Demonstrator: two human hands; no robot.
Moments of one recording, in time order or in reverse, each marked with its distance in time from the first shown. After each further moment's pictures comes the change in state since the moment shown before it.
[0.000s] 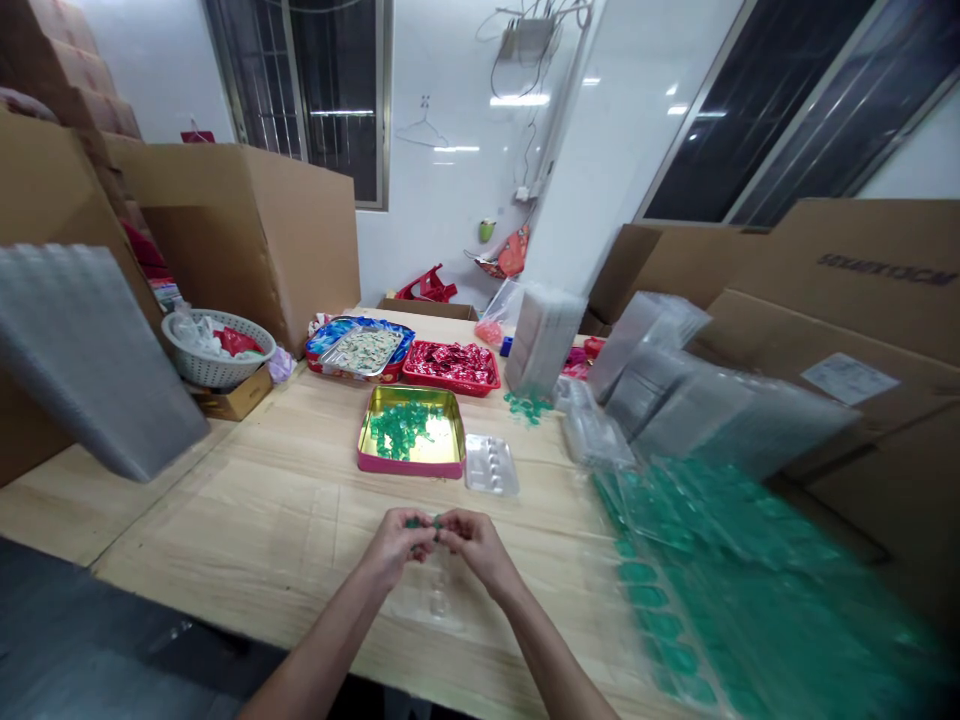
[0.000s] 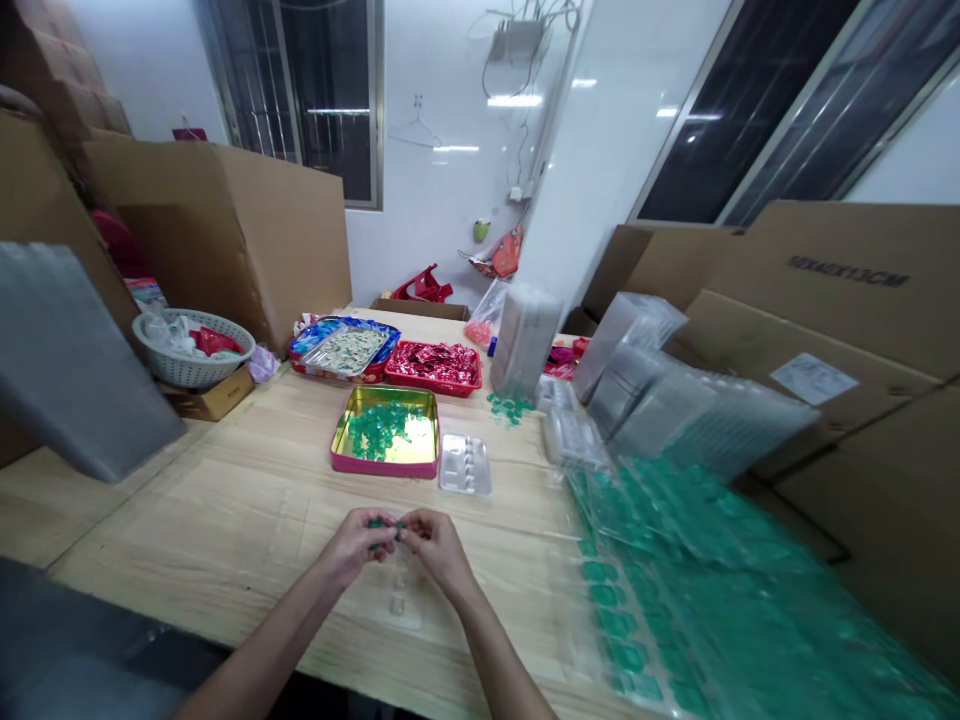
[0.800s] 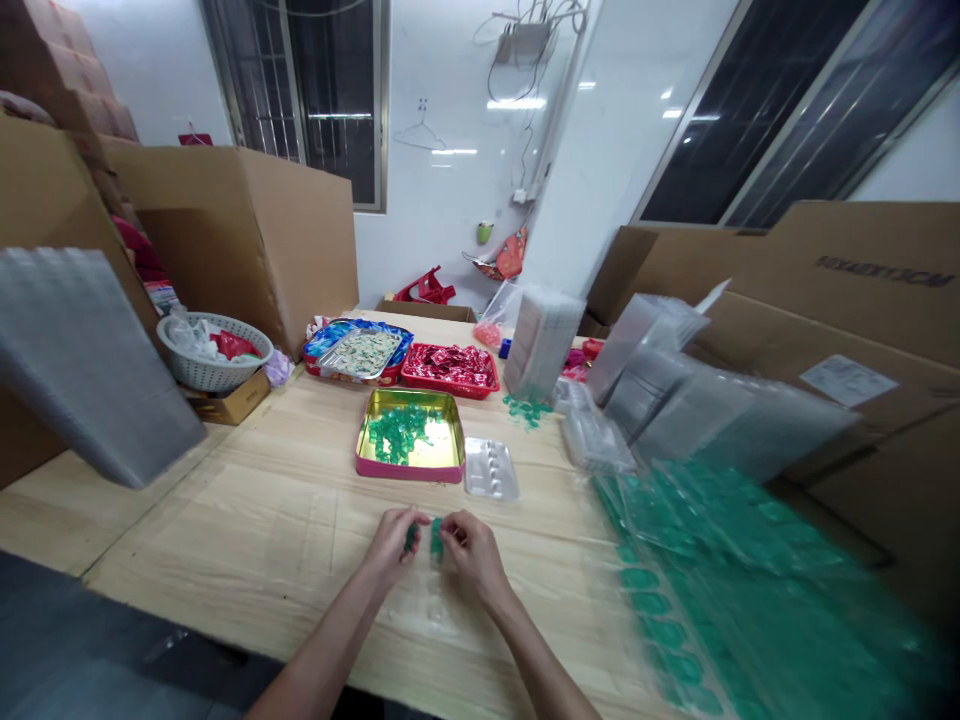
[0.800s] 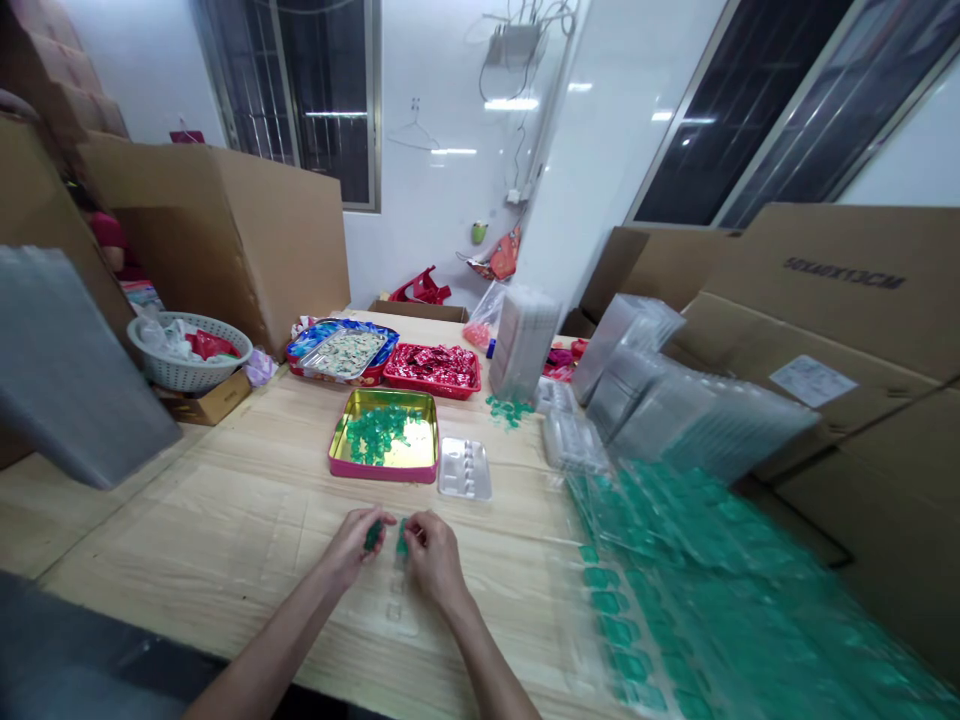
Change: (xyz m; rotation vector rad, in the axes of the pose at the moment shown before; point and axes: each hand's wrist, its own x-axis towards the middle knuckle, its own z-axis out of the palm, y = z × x) left_hand 0.019 -0.007 -0.004 0.187 0.147 0.019; right_hand 0.002 0.008 0.005 -0.511 0.204 -0.169
